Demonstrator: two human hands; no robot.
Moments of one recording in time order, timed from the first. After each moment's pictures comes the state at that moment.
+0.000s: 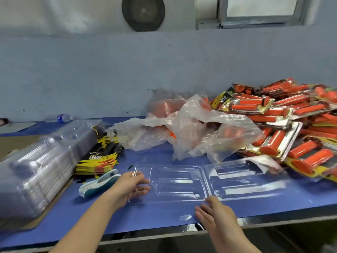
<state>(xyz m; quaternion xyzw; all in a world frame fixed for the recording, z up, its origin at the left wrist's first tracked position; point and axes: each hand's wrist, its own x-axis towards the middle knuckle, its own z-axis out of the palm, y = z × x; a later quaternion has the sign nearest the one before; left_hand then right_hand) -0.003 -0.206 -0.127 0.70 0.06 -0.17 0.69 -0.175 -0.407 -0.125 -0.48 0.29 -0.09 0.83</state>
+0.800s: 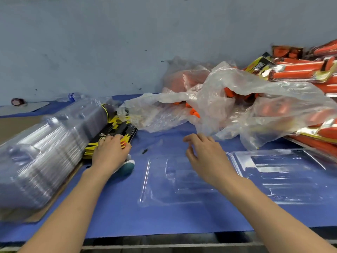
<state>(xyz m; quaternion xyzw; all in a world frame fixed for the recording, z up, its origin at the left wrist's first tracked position) 0.089 -0.132 -0.125 0.99 0.02 0.11 0.09 -0.013 -0.392 -0.123 -0.96 -0.04 -0.19 0.21</state>
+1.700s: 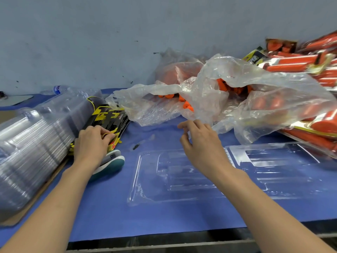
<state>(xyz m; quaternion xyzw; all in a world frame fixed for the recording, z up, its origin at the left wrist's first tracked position) 0.099 -0.124 -0.128 0.96 0.02 0.23 0.18 -0.003 -0.393 -0.118 -0.94 -0.02 -0.24 0.23</state>
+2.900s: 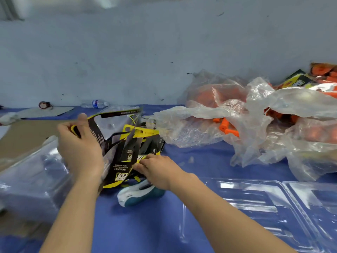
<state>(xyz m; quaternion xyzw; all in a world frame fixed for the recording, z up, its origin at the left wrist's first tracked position) 0.088 -0.048 -0.064 0.69 0.17 0.52 0.48 0.100 -0.214 -0.126 -0.95 -0.27 -0.05 0.16</state>
